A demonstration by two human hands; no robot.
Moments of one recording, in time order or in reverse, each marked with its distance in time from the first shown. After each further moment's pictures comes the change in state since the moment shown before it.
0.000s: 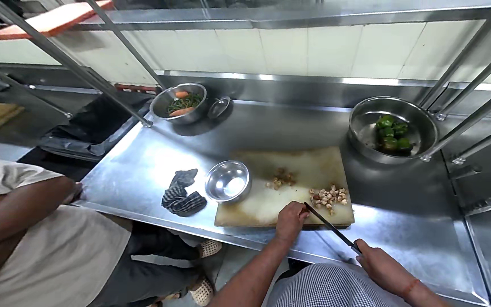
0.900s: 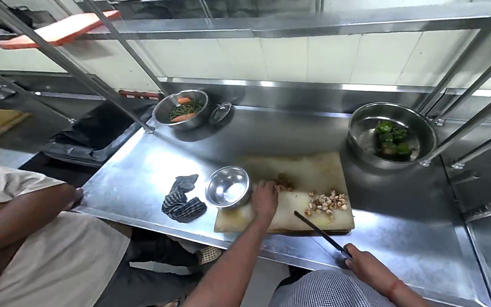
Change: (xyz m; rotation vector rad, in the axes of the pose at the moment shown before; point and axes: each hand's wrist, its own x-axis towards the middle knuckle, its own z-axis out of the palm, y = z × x) left_hand 0.072 -0.038 -0.068 0.245 0.003 -0.379; right_hand 0.029 0.001 0.019 0.111 -0.004 -0.052
